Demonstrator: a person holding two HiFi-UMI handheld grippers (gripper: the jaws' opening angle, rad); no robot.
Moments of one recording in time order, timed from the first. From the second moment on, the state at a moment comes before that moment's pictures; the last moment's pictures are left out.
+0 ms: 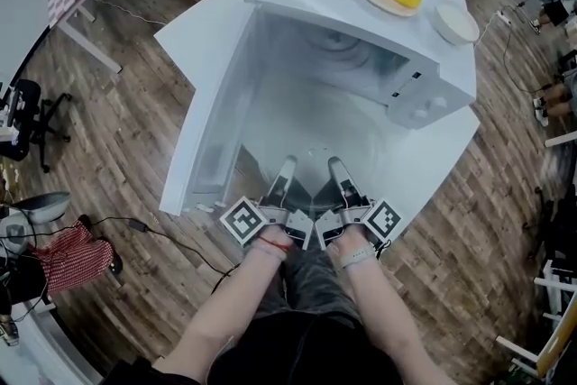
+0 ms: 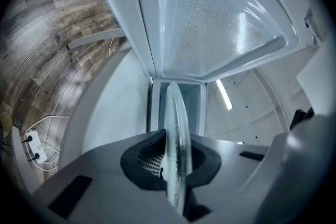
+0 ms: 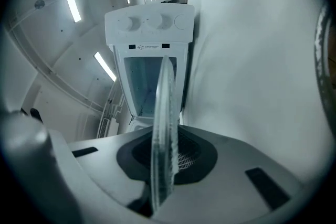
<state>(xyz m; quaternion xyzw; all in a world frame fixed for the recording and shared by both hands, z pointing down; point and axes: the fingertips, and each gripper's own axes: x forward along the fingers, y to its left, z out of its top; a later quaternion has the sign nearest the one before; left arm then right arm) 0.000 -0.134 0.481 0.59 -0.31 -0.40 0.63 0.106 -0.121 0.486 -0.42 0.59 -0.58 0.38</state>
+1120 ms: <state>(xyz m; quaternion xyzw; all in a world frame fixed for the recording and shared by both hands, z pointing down) 0.004 -0.188 0.493 0.59 -0.32 -0.40 0.63 0.111 -0.176 0.501 -0.41 0.58 -0.58 0.38</state>
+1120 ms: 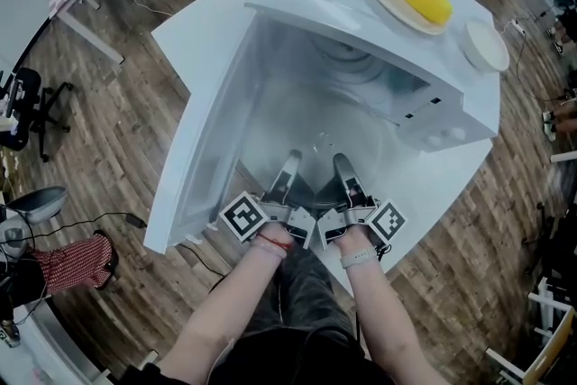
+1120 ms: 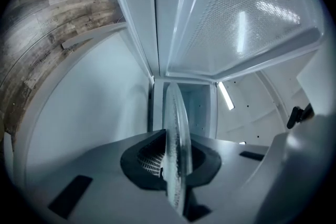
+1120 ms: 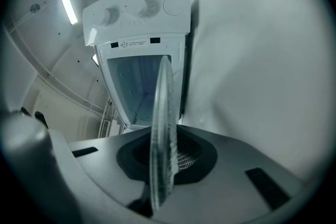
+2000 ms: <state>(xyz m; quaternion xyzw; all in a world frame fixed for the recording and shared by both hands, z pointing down) 0.011 -0.224 0.495 0.60 -0.31 -0.39 0.62 0.118 -0.212 0.505 -0.41 0.57 -0.59 0.39</state>
